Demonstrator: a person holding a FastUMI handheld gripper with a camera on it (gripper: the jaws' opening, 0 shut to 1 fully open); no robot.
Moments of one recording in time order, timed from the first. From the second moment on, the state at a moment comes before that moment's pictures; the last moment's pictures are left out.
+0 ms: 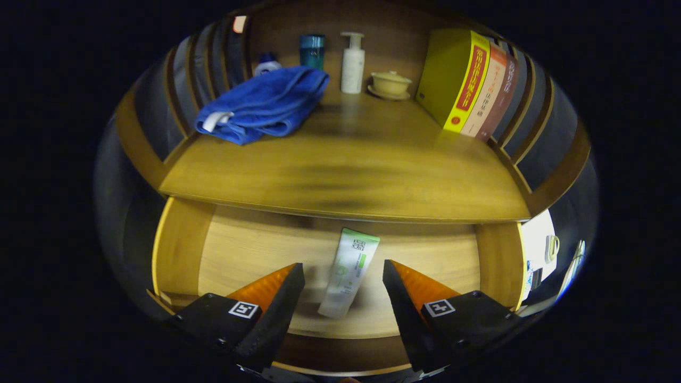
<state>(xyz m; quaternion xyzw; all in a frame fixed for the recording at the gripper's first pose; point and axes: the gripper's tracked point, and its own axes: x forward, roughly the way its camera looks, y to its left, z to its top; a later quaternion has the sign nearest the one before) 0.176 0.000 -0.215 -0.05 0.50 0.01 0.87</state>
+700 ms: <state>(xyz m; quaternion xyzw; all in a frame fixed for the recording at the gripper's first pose) 0.166 -0.013 -0.269 -0.01 0.60 -0.02 0.80</state>
